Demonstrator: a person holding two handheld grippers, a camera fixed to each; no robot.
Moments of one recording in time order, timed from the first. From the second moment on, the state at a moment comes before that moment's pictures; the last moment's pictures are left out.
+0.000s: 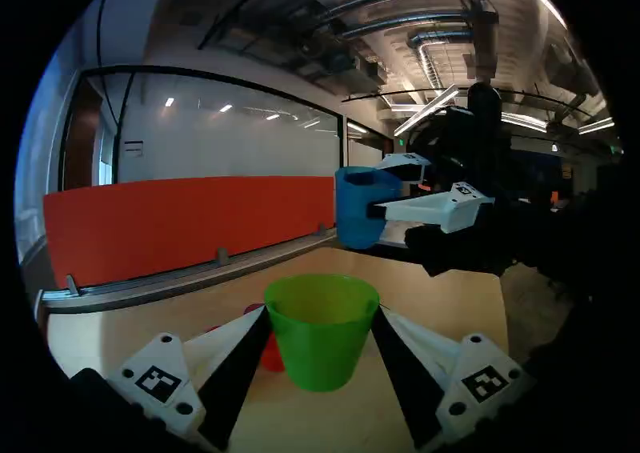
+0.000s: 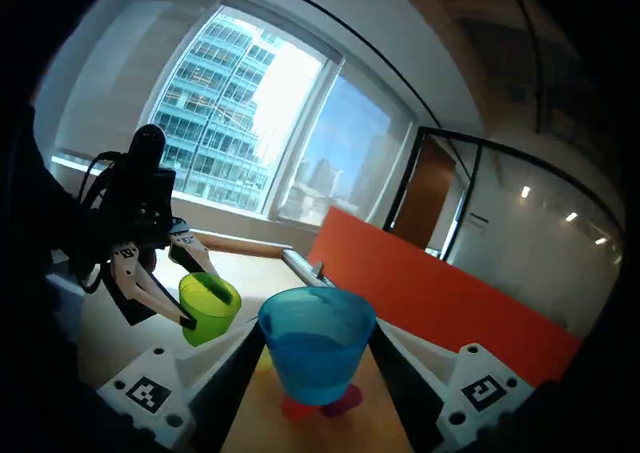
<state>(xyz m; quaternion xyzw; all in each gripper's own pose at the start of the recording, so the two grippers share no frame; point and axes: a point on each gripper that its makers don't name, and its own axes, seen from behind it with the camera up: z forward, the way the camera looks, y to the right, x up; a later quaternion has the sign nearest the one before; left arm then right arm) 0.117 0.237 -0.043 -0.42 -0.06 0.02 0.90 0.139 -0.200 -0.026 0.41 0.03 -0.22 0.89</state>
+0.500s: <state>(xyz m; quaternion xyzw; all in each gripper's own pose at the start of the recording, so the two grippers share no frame) 0.115 0.243 -0.051 -0.43 -0.06 0.02 0.90 0.162 -0.211 -0.022 0.40 0.06 -0.28 0.87</state>
